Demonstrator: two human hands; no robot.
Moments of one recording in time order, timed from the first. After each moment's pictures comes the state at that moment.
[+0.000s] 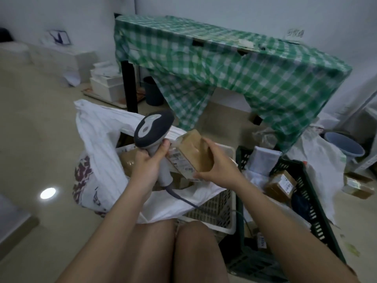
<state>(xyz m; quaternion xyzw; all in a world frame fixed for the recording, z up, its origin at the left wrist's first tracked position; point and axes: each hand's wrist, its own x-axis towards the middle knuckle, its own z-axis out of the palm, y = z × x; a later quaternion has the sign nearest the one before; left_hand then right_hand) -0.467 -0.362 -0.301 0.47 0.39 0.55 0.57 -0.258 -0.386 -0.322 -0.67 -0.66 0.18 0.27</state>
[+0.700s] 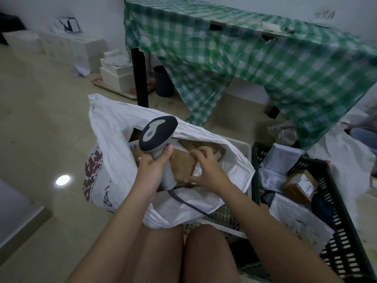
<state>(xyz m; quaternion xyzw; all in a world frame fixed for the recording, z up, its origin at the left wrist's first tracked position) -0.486 -0.328 -0.335 0.44 0.43 0.53 0.58 -0.301 -0.324 -0.399 -0.65 -0.71 0.15 0.22</state>
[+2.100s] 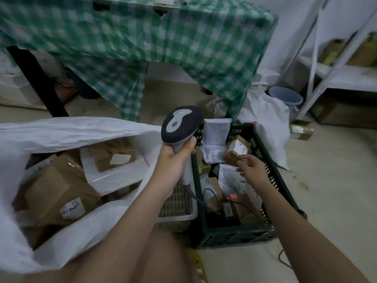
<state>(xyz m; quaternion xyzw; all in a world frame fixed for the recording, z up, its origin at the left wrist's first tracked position) -0.284 -0.394 -0.319 0.56 0.30 0.37 0.68 -0.060 -0.495 -0.413 -0.80 -0.23 0.23 0.50</state>
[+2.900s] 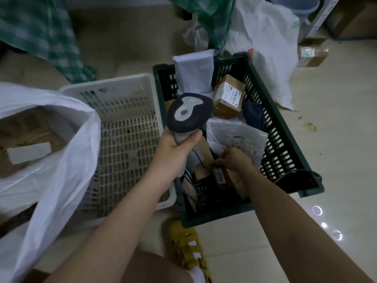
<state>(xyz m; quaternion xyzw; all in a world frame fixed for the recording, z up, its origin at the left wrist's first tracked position) -0.156 -0.393 -0.449 0.62 0.36 0.19 0.67 0.035 -0.495 -0.616 -0.88 -0.30 0.36 0.07</state>
